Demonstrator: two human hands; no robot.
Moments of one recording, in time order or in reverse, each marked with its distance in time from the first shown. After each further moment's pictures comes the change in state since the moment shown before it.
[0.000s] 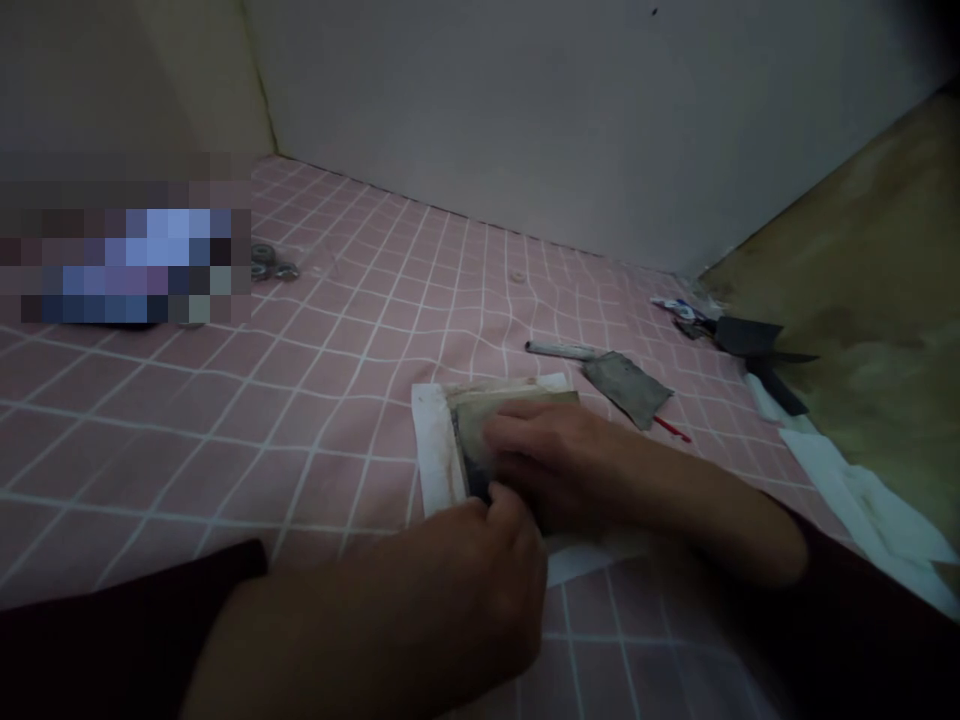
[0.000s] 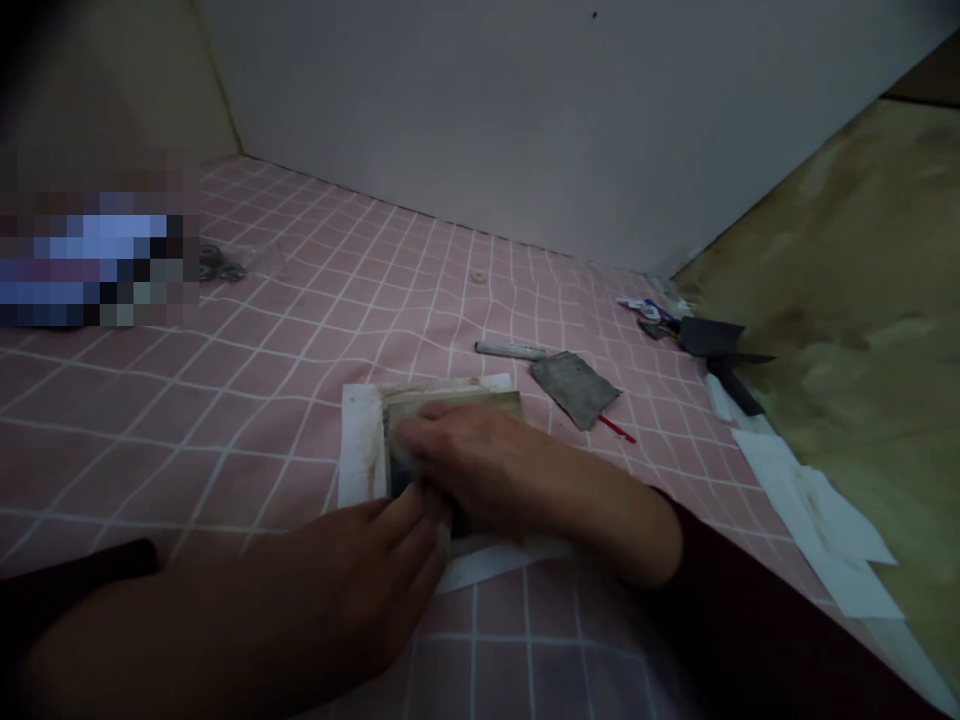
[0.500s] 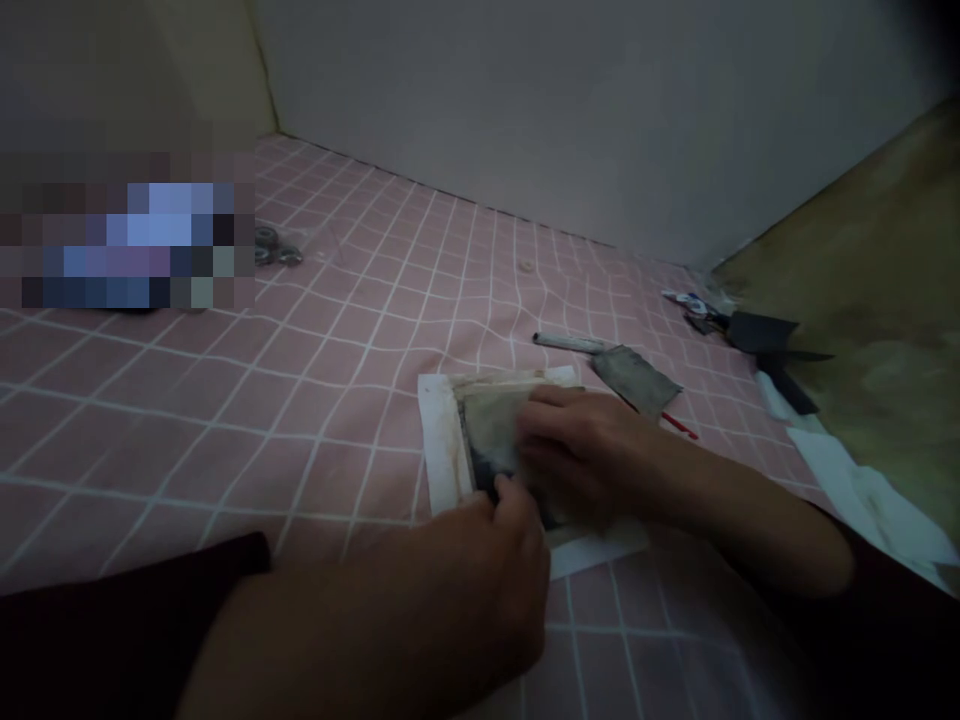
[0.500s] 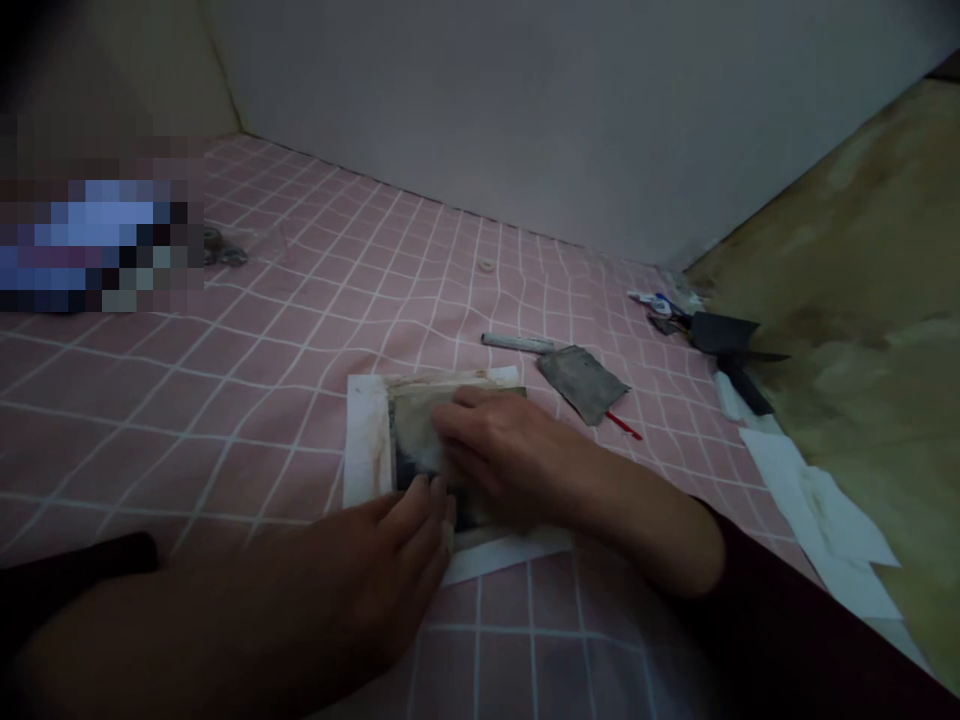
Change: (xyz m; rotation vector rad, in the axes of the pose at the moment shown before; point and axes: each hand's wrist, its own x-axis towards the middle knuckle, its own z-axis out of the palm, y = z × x) left_hand 0.003 -0.003 -0.015 0.047 -0.139 0.074; right_hand -0.004 0.003 0.007 -0.066 0.098 0.040
